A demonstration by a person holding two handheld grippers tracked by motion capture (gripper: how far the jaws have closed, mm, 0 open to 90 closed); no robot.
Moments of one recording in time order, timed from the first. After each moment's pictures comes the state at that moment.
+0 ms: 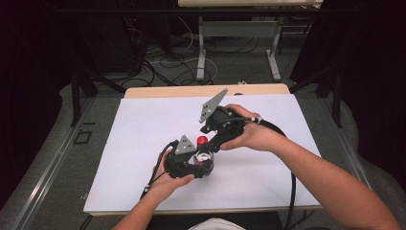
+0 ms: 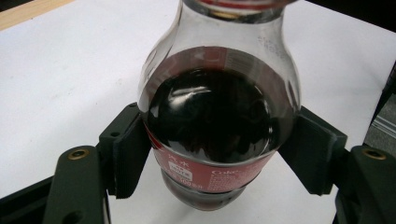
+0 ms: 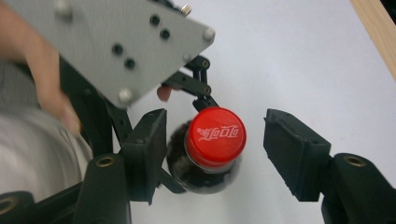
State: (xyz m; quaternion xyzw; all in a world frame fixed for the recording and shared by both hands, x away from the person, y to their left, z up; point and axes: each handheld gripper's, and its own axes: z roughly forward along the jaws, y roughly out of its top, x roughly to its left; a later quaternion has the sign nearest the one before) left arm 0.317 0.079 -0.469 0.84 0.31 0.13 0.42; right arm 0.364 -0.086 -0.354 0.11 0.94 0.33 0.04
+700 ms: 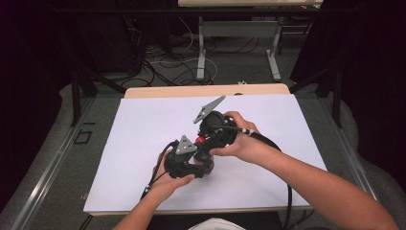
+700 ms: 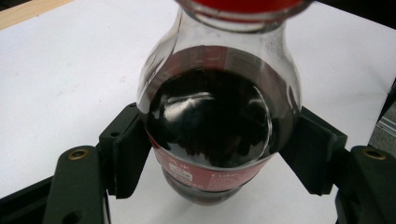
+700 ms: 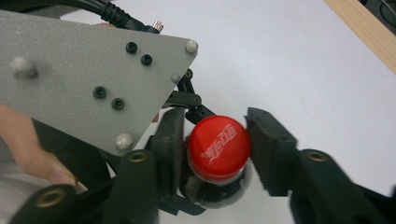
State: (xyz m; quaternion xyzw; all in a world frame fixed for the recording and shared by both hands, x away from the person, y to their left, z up) left arm 0.316 0.077 -0.469 0.84 0.31 0.13 0.42; right arm 0.348 -0.071 -0.363 0.21 0.92 0.33 0.09
